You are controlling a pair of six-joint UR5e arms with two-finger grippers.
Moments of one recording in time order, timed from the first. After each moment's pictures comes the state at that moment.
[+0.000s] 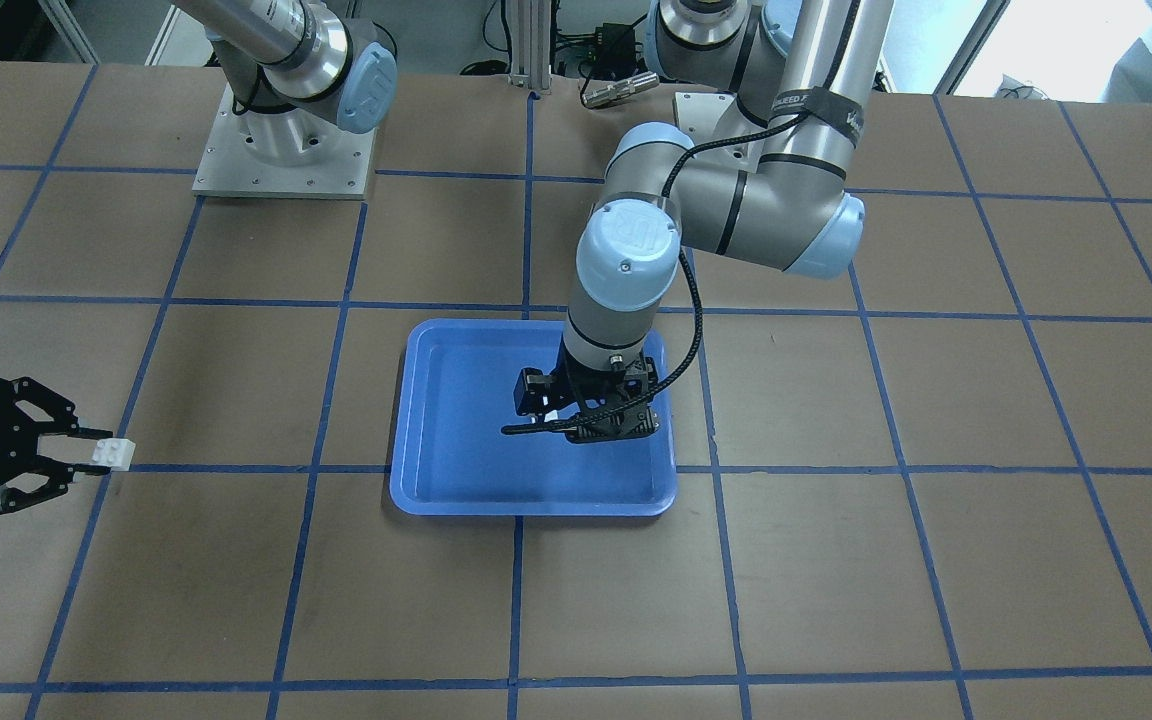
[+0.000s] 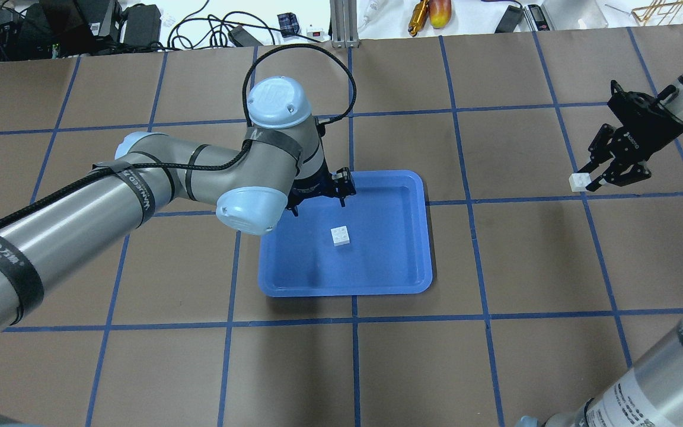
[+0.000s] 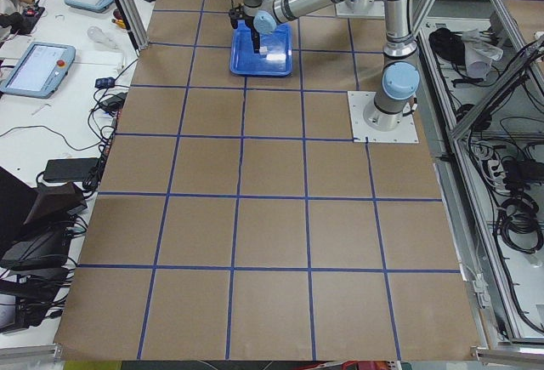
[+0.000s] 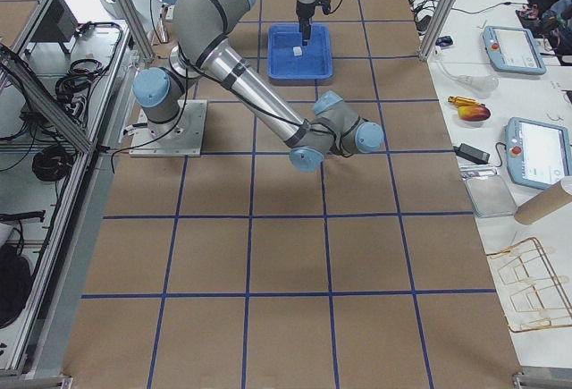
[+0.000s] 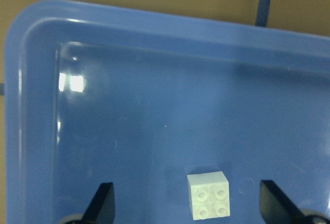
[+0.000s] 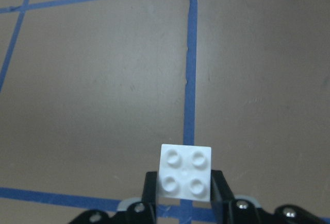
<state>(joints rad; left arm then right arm) -1.84 -1.94 -1.80 -0.95 1.49 -0.44 1.05 -1.04 1.52 -1.56 -1.26 -2.19</state>
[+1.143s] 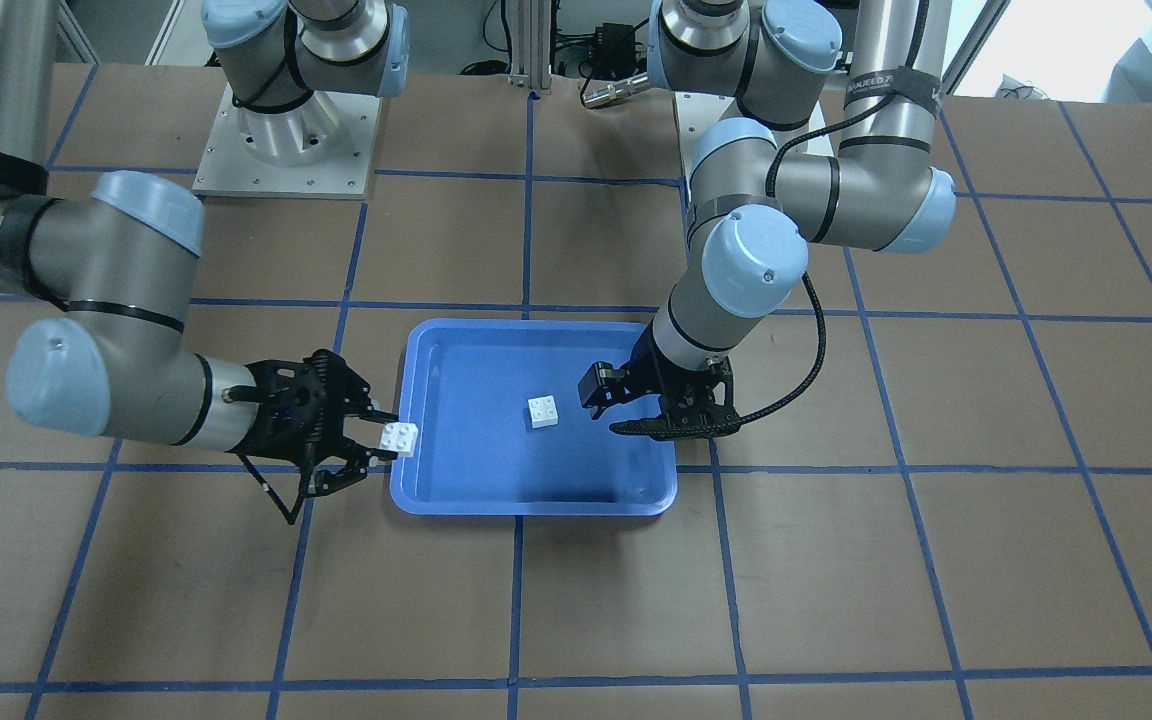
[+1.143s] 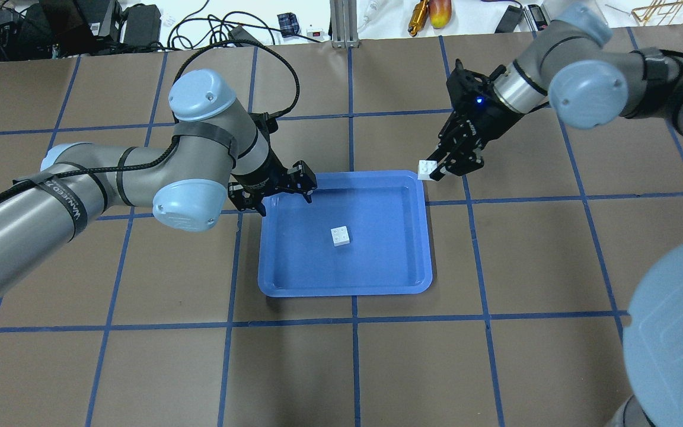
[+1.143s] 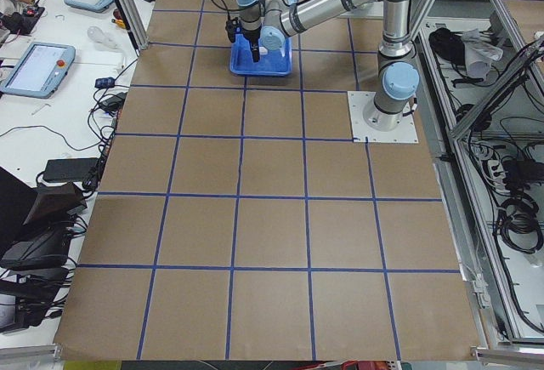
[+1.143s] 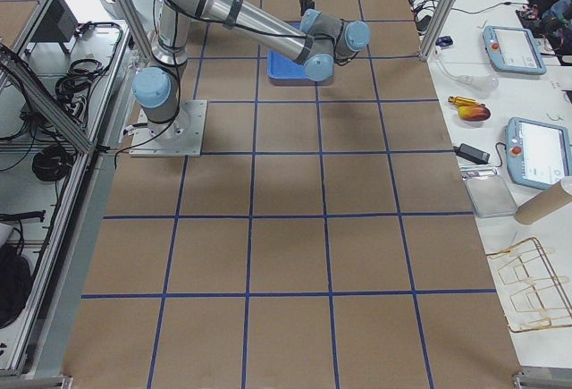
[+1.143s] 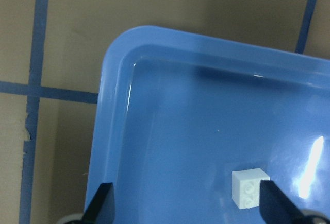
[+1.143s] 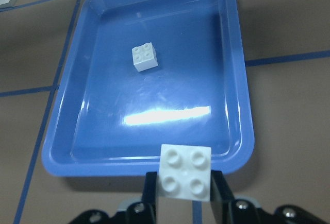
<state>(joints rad) -1.69 -1.87 -1.91 -0.96 1.34 -0.29 1.51 -1.17 1.70 -1.86 -1.00 -1.65</state>
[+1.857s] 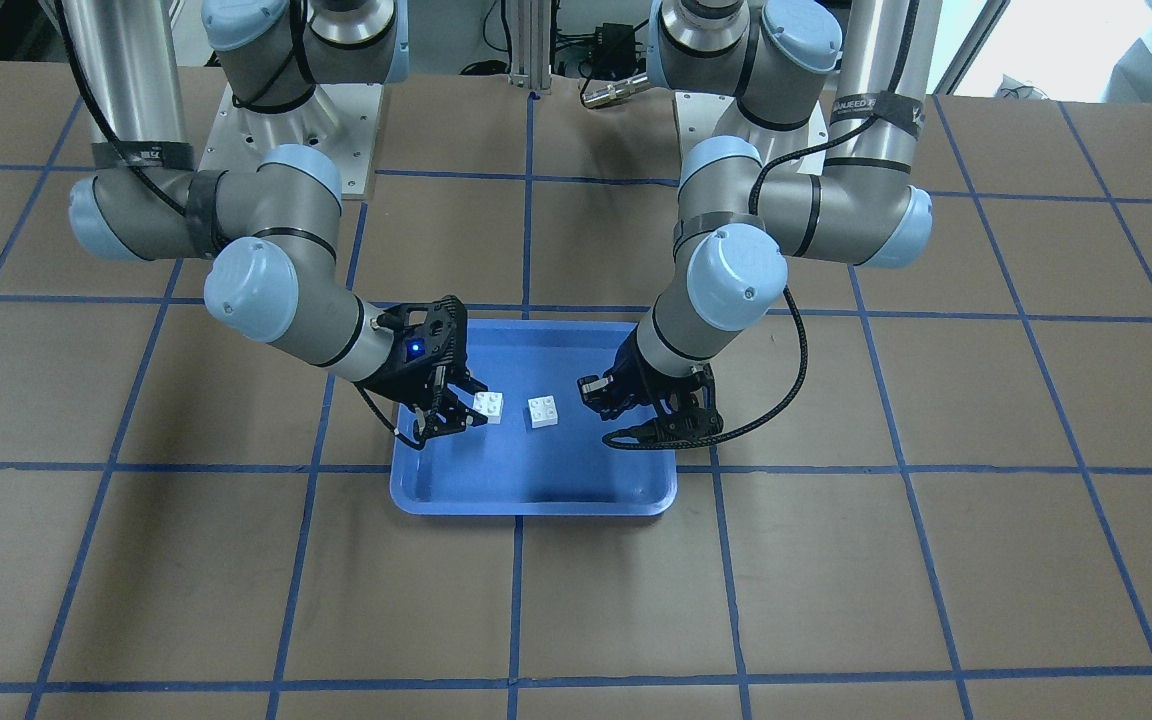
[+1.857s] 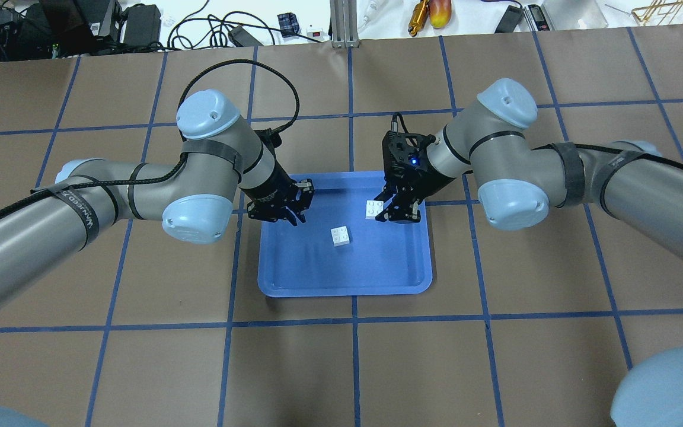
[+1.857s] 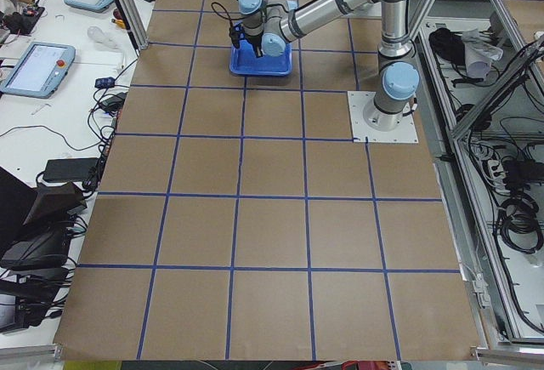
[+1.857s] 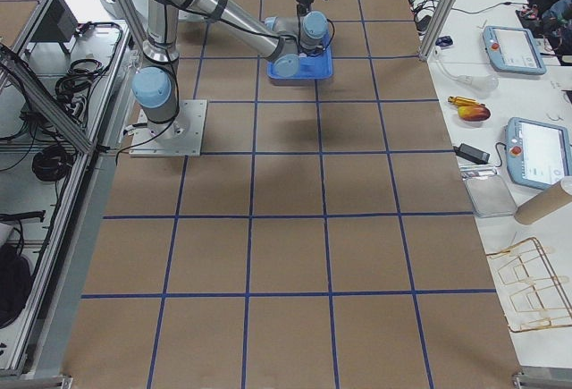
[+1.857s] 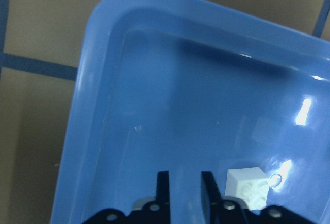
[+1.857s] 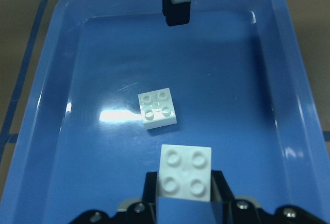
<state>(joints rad) -1.72 -1.90 -1.93 -0.91 1.32 -0.40 1.65 -1.22 2.02 -2.36 -0.99 -1.51</state>
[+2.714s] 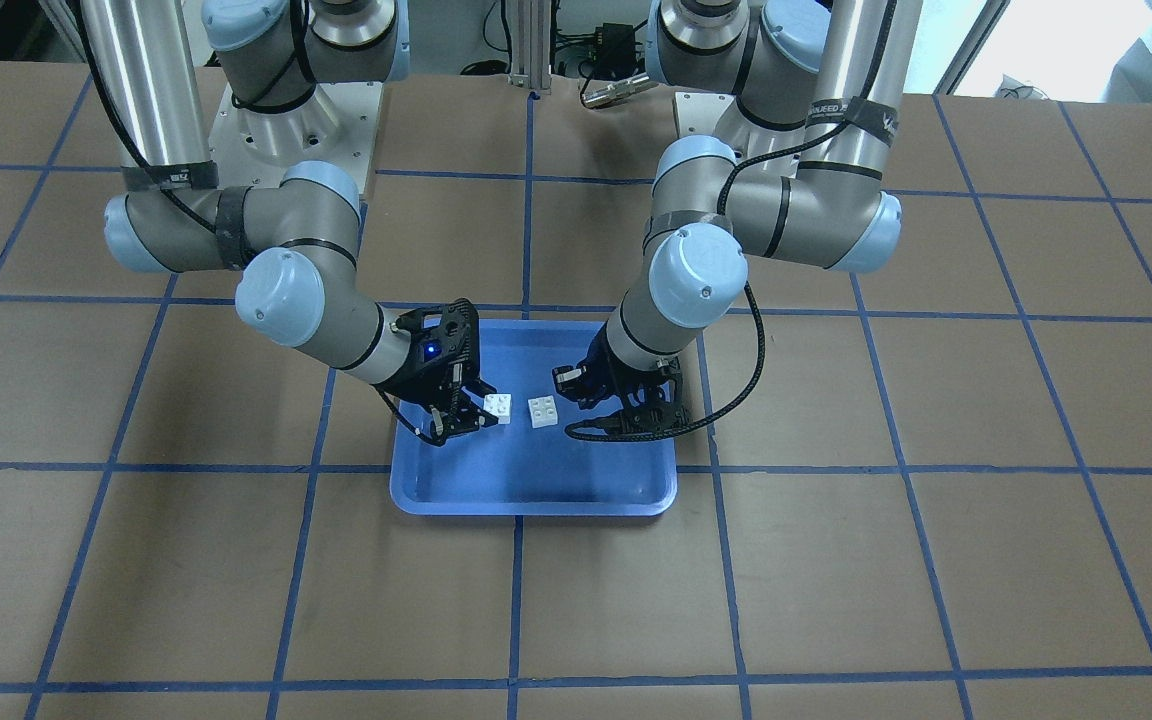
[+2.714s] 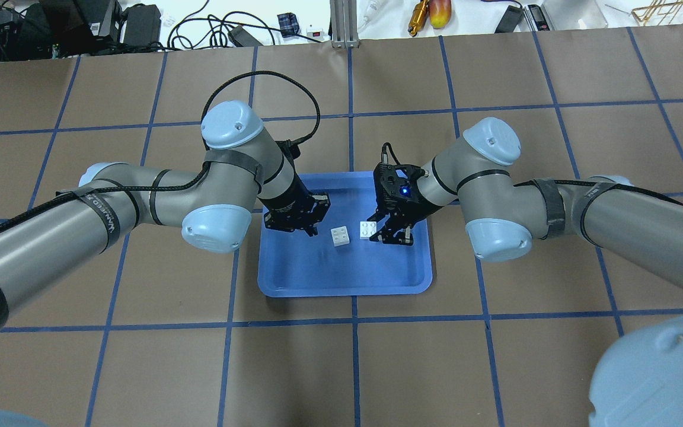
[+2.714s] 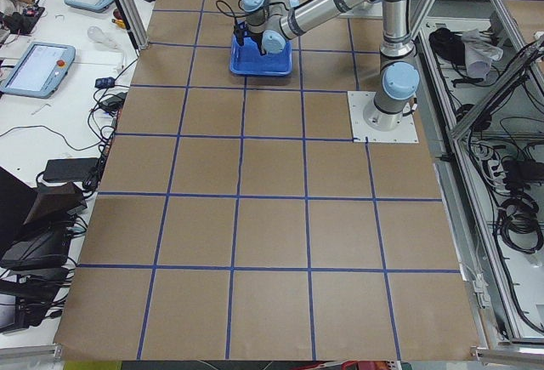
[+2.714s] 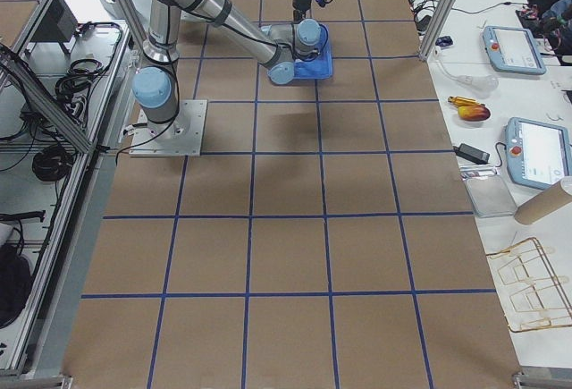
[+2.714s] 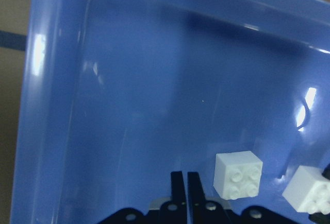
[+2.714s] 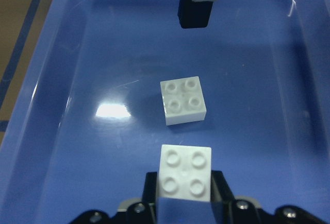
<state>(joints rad) -1.77 -1.92 -1.93 -0.91 1.32 -0.41 1.67 -1.17 2.04 -2.43 -0.99 -1.55</state>
